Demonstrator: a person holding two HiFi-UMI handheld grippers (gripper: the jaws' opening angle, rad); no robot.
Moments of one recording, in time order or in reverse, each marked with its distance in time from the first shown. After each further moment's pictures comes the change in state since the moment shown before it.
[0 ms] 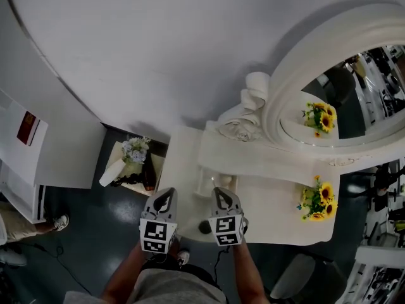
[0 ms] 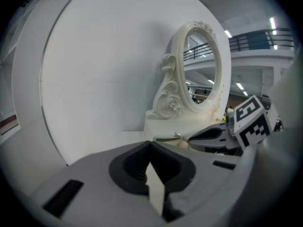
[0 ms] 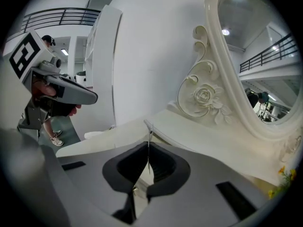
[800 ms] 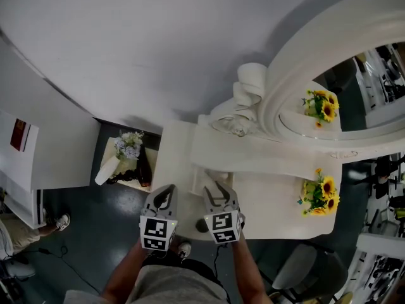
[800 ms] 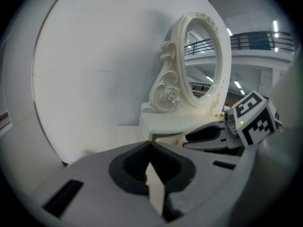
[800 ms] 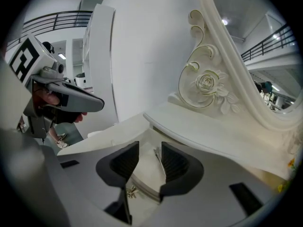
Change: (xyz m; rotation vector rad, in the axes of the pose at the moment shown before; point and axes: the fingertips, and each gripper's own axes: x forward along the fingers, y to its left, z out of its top) left arm 0.035 -0.011 -0.013 -0.004 0.070 -0.048; right arm 0.019 -0.001 -0.014 0.054 0.053 0.055
